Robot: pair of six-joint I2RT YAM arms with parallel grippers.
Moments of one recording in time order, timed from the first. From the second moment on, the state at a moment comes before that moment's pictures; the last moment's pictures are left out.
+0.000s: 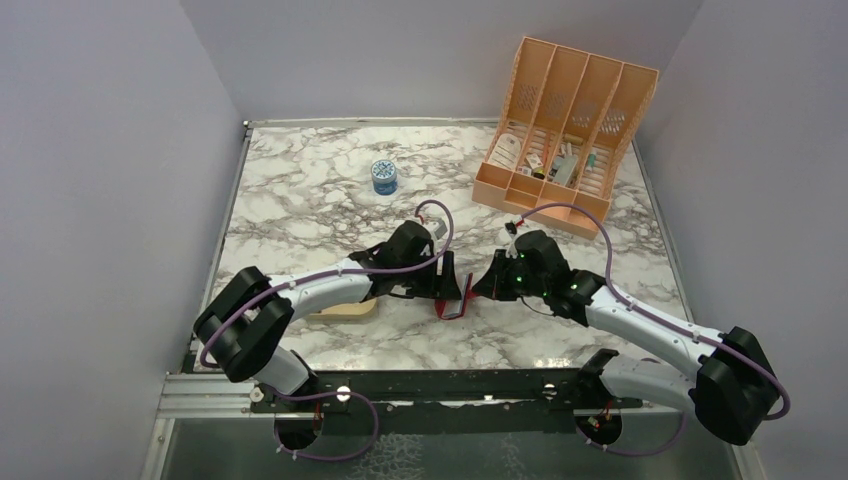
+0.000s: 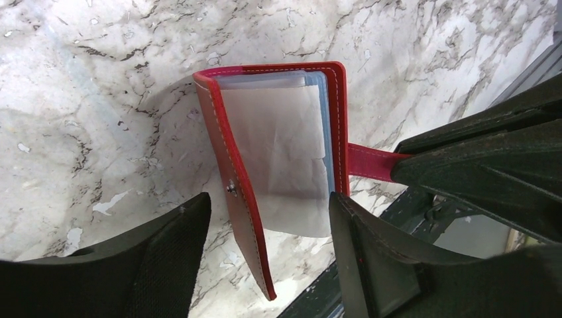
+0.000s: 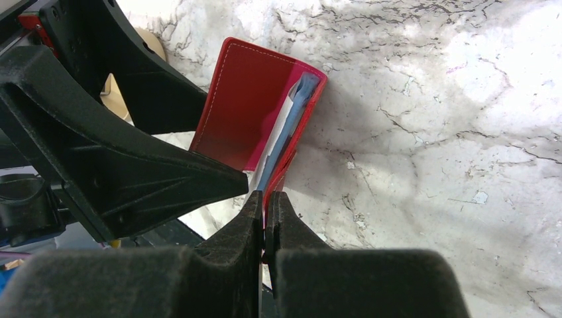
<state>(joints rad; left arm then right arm) -0.81 1.49 0.78 -0.09 0.28 -0.66 0.70 1.08 0.57 -0.18 -0.15 0.71</state>
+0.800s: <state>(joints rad) -0.83 1.51 0.78 -0.08 0.28 -0.64 0.70 1.08 0.57 -0.18 -0.15 0.71</state>
